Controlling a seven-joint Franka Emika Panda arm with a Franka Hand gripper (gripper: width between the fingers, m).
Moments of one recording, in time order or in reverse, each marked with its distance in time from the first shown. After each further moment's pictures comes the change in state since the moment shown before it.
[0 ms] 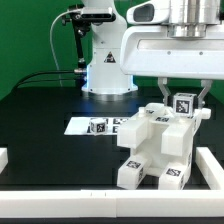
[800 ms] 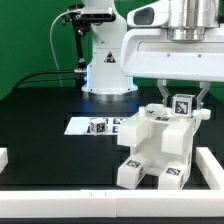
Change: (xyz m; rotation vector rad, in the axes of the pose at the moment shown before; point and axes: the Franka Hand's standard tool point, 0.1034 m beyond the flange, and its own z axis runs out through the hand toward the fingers) arm -0.011 0.005 0.007 -0.010 -0.013 -0.003
